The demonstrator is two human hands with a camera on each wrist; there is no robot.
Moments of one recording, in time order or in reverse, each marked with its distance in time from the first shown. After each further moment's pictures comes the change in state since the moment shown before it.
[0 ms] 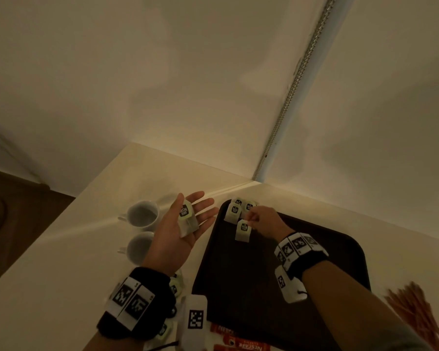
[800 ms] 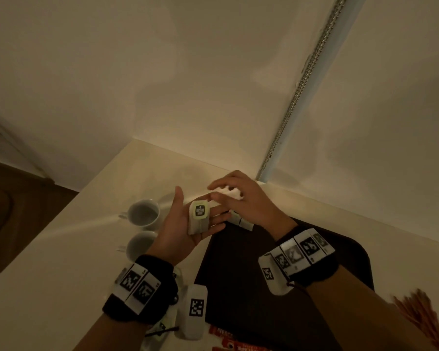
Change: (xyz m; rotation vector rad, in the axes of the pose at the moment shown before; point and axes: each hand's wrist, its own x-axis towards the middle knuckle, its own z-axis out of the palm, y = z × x) left_hand 0.019 -0.001 0.000 0.188 -0.077 -0.162; right_hand -0.030 -0.099 -0.035 0.313 0.158 -0.605
